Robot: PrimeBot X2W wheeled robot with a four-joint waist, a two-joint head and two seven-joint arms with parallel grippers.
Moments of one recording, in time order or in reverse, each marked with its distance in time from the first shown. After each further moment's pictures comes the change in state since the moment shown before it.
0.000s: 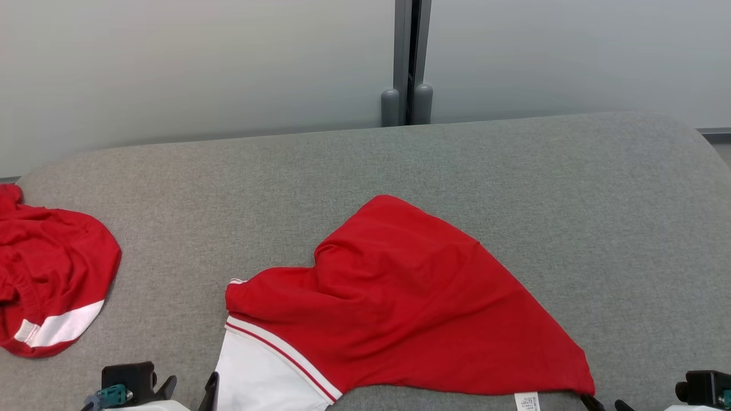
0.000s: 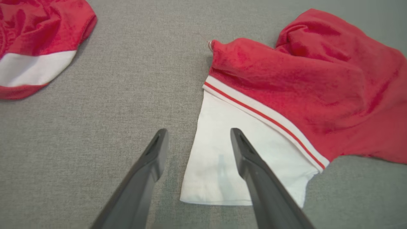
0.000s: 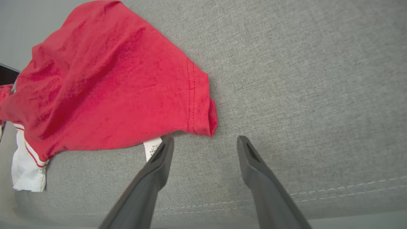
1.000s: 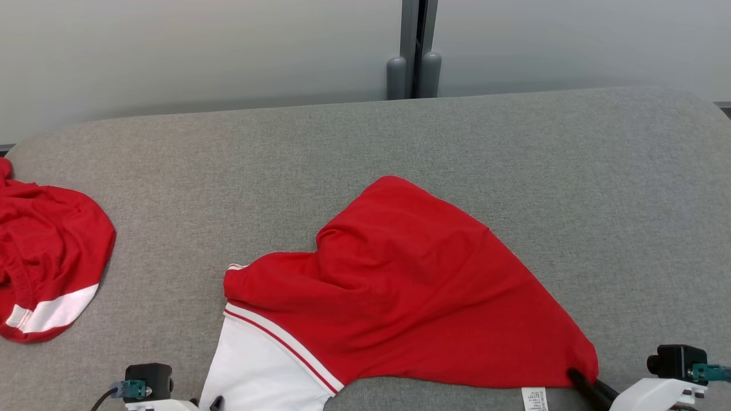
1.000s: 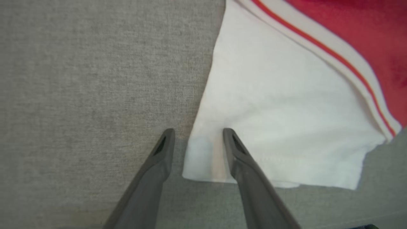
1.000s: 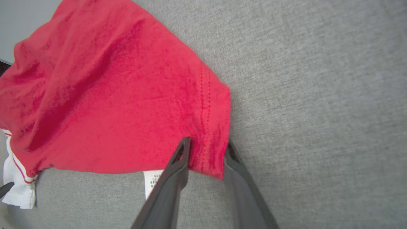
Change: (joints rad) left arm -0.093 -0.031 -0.064 0.238 -0.062 -0.072 0.076; right arm -0.142 0.001 0.094 0.155 0.011 0.000 -0.097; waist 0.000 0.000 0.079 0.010
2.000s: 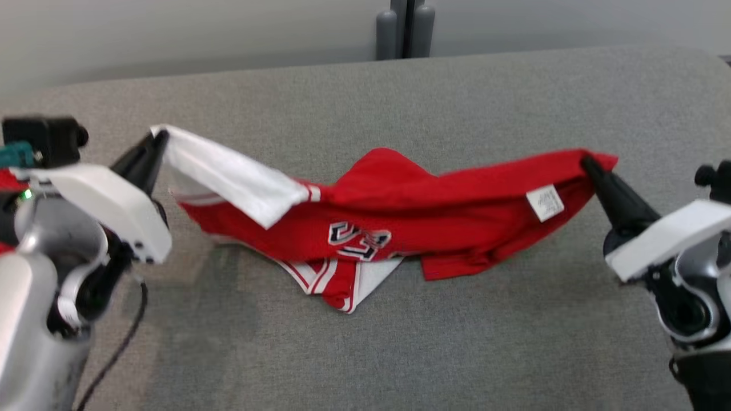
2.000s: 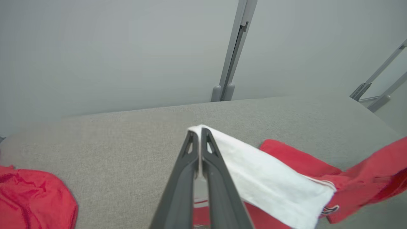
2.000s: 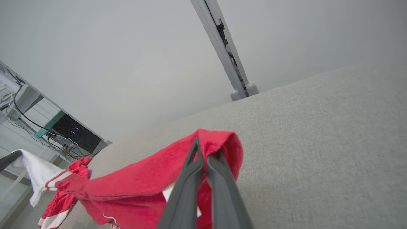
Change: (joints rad) left arm -0.462 0.111 0.116 -0.268 -0.039 -0.069 0.085; right arm -0.378 -0.087 0.065 -0.146 0.162 0.000 -0.119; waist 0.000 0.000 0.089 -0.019
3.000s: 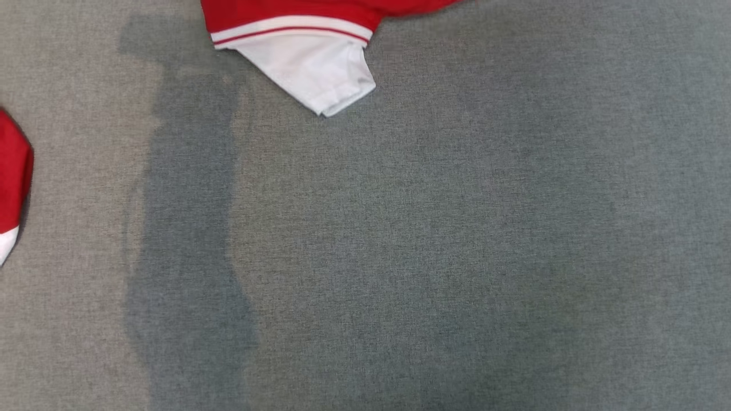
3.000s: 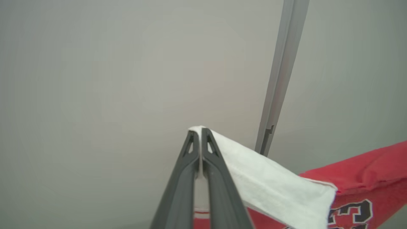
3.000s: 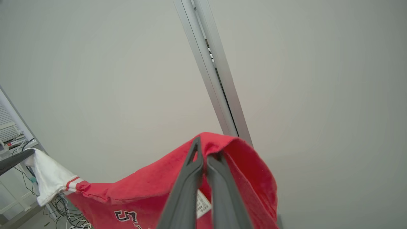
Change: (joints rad) left arm -1.325 -0.191 -0.135 1.048 0.130 -0.258 -0.207; right arm -1.115 -0.129 0.317 0.513 0.195 0.000 -0.198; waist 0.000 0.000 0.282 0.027
